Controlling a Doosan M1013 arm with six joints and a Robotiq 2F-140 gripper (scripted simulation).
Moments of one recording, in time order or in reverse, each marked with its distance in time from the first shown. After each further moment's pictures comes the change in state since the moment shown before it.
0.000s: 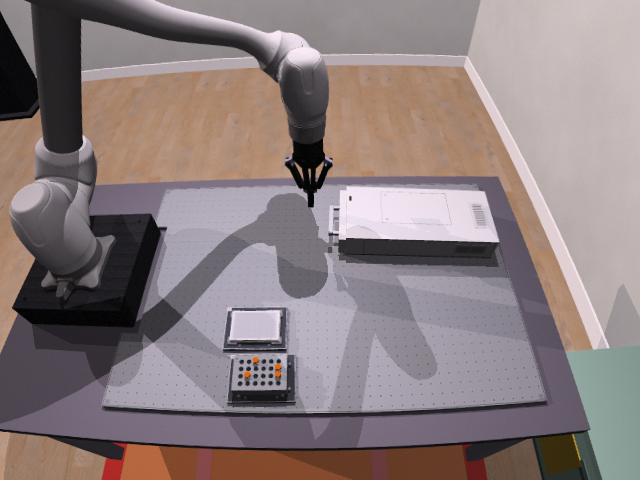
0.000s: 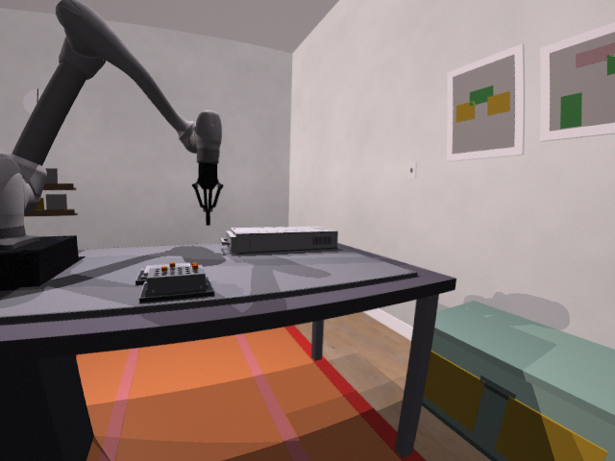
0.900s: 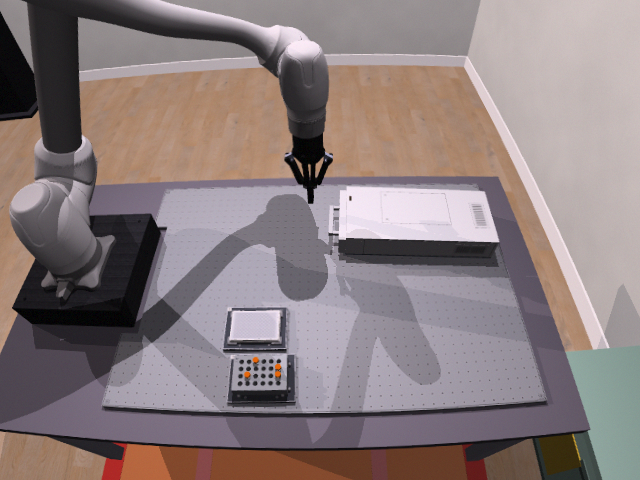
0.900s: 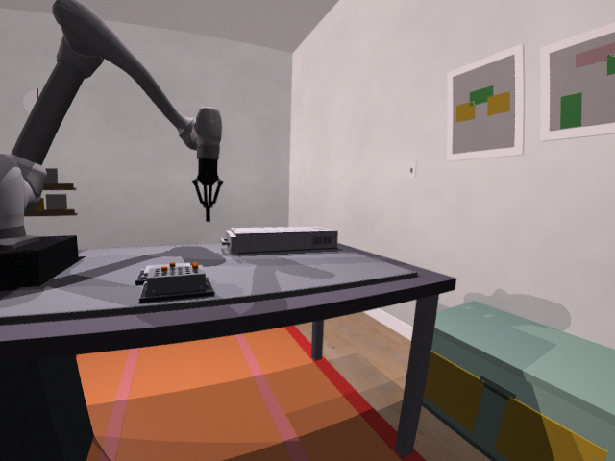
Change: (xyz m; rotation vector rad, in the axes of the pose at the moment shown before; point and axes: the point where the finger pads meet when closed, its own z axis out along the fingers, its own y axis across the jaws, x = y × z) arm 0.000 0.000 -0.015 0.000 0.000 0.000
